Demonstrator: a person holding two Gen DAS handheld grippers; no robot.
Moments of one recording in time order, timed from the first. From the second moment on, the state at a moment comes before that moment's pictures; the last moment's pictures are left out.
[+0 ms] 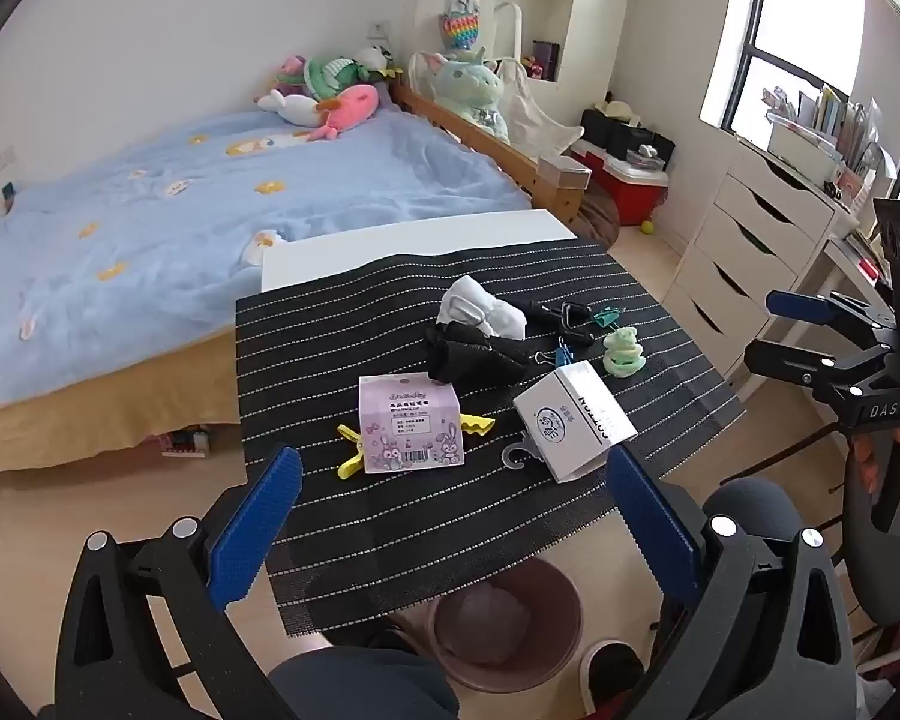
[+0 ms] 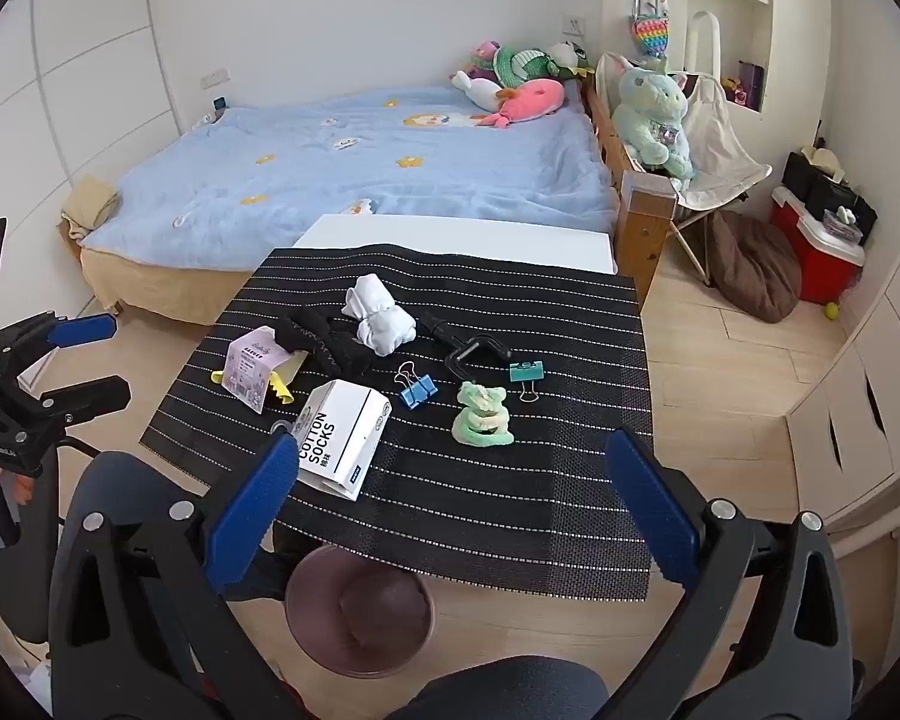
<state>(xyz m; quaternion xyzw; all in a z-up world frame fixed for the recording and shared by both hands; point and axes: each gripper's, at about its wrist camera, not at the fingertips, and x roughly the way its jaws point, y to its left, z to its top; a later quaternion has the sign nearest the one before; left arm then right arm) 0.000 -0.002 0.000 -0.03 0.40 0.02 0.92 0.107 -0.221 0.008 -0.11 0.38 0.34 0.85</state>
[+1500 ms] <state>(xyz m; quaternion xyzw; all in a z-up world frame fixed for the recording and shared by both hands) -0.005 0.003 -0.001 -0.05 0.37 0.03 0.93 0.112 -0.228 0.000 -0.09 0.40 0.33 0.85</state>
